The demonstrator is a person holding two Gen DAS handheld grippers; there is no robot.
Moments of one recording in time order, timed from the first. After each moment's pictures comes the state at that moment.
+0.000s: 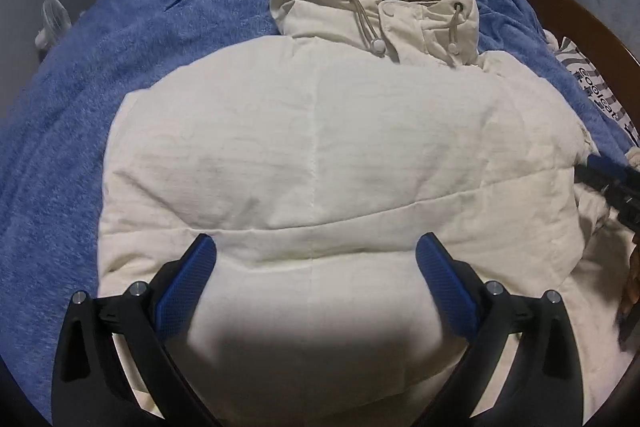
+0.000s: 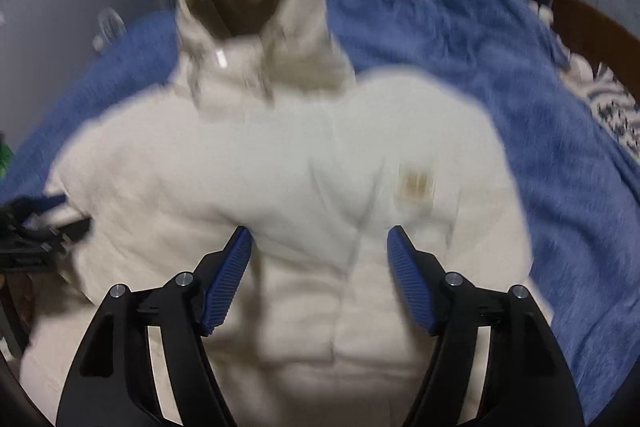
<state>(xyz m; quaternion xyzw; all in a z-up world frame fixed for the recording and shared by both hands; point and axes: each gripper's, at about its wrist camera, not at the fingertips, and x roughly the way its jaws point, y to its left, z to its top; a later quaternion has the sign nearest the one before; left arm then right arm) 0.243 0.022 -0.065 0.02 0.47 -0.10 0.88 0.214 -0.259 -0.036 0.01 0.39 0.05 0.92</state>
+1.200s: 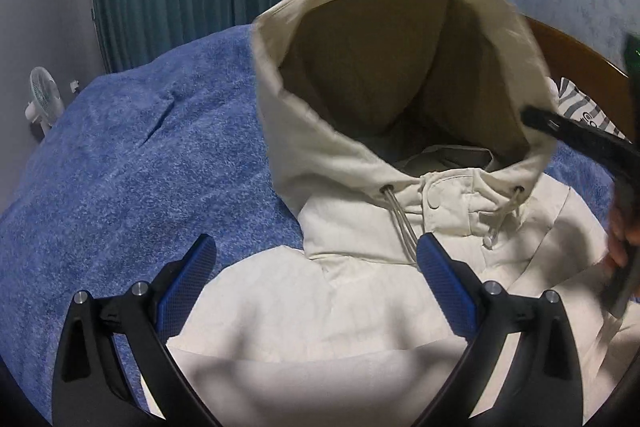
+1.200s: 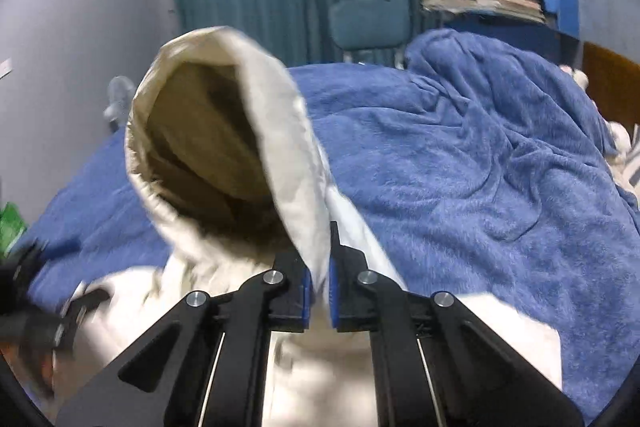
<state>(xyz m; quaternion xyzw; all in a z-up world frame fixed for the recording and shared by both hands) 0.386 0.021 -0.005 0.05 0.35 -0.12 0.93 0.379 -0.226 0.019 0.03 0.29 0.09 0.95</state>
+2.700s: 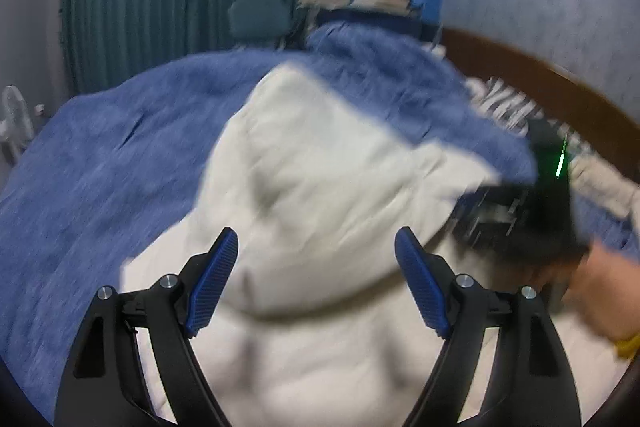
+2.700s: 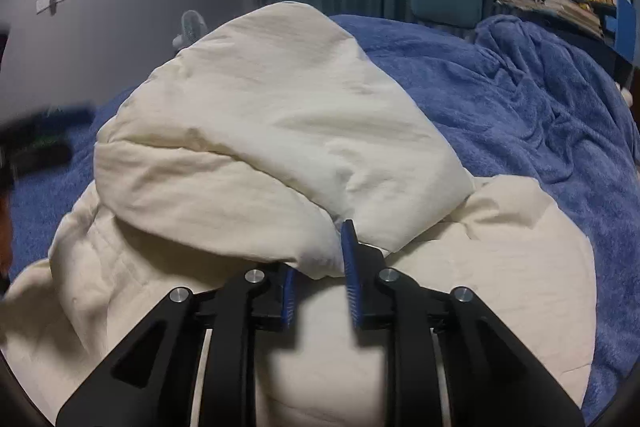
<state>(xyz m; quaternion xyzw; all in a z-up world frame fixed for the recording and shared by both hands) 0.253 0.007 0.032 0.03 0.30 -0.24 0.92 0.282 -0.201 -0.033 -0.06 0.33 0.19 0.92</state>
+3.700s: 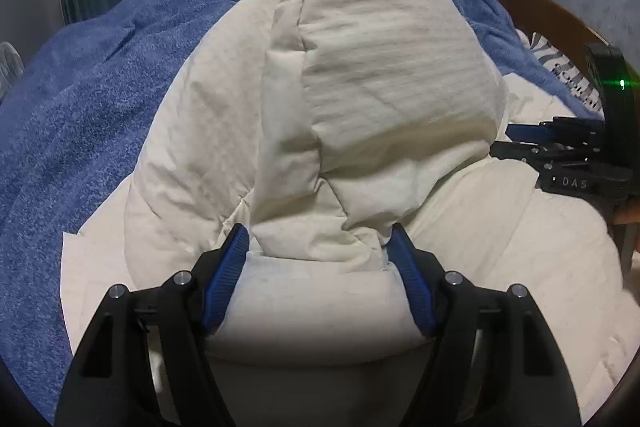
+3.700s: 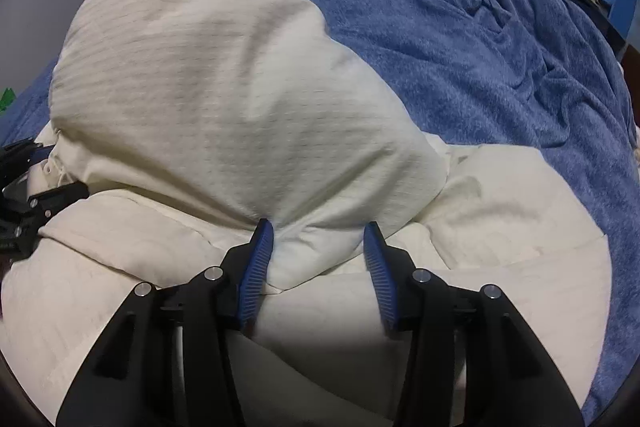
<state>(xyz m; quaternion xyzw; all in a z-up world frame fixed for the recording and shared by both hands) 0.352 0.019 -0.086 0.05 0.42 -0.18 0.89 0.358 -0.211 -0.088 -0.08 0.44 0.11 0.89</state>
